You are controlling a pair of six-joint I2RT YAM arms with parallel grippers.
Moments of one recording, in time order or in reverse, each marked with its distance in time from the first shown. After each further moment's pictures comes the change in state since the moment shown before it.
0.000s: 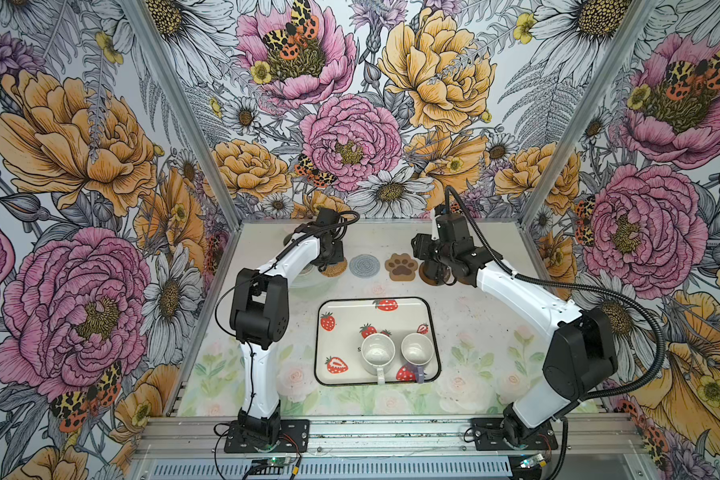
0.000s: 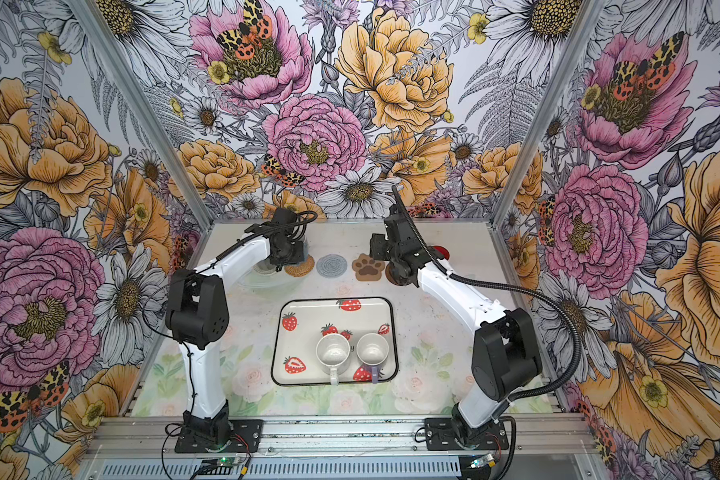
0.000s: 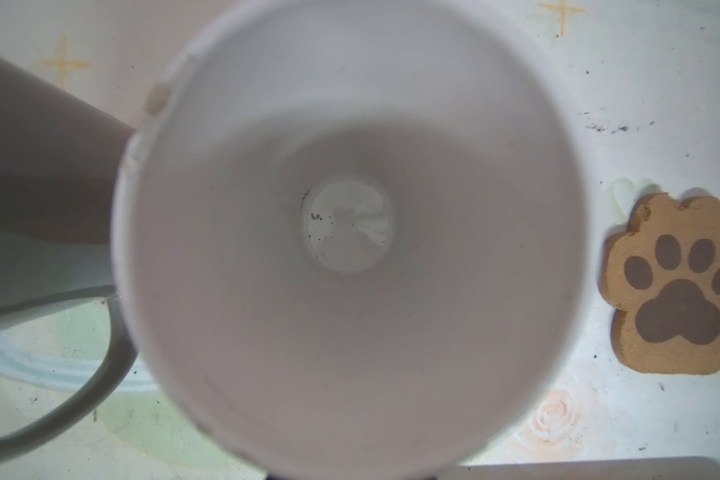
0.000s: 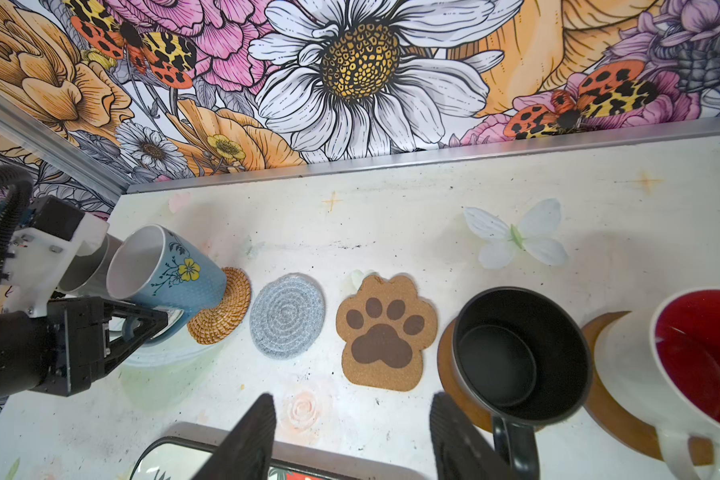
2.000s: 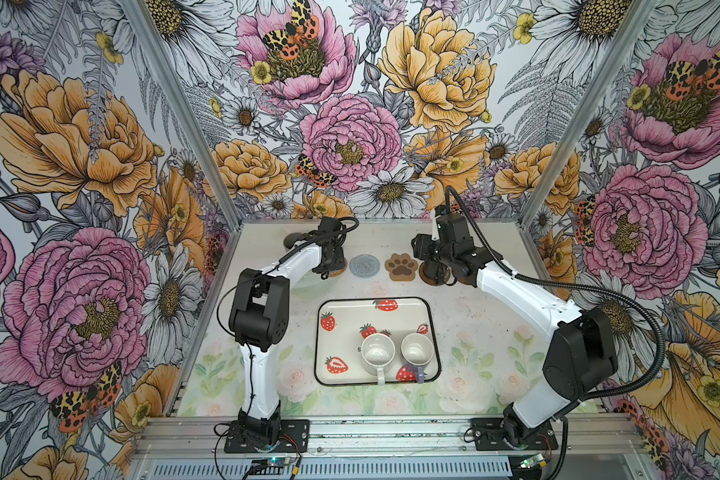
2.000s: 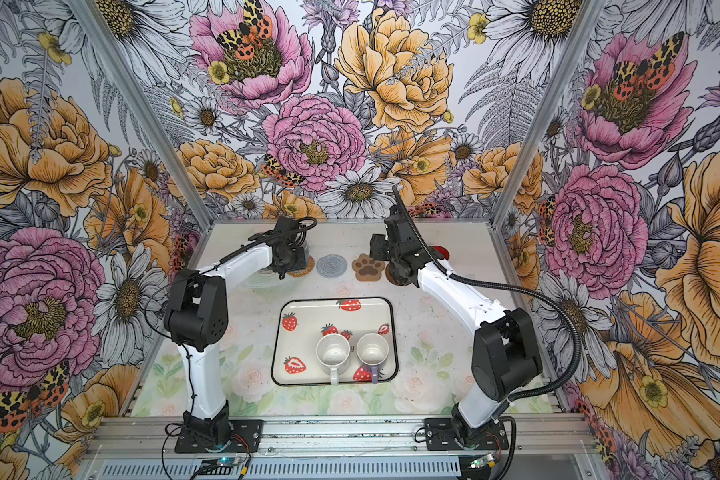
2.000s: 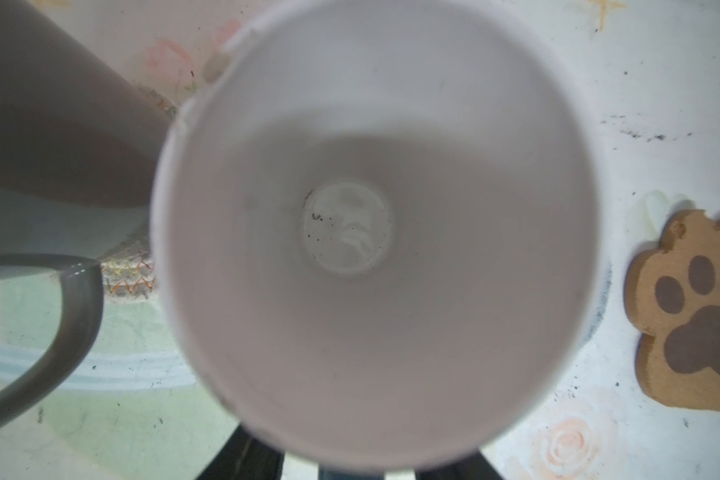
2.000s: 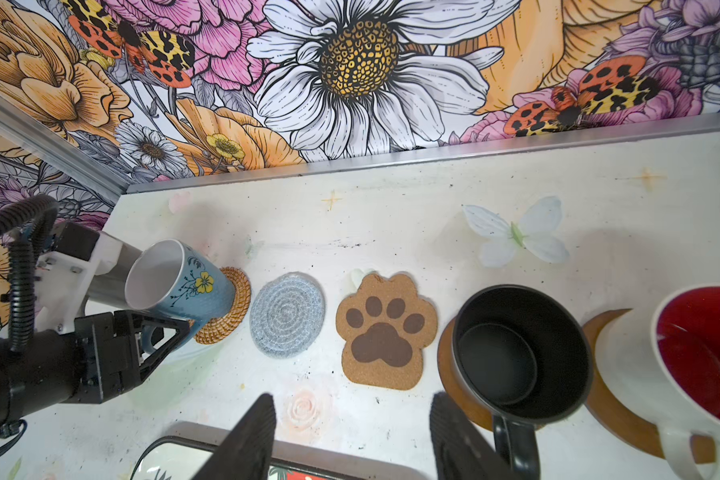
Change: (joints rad) left arm -0.015 -0.029 -0.138 0.116 -0.023 -0.082; right arm -0.005 0.000 -0.003 0.000 -0.003 0.006
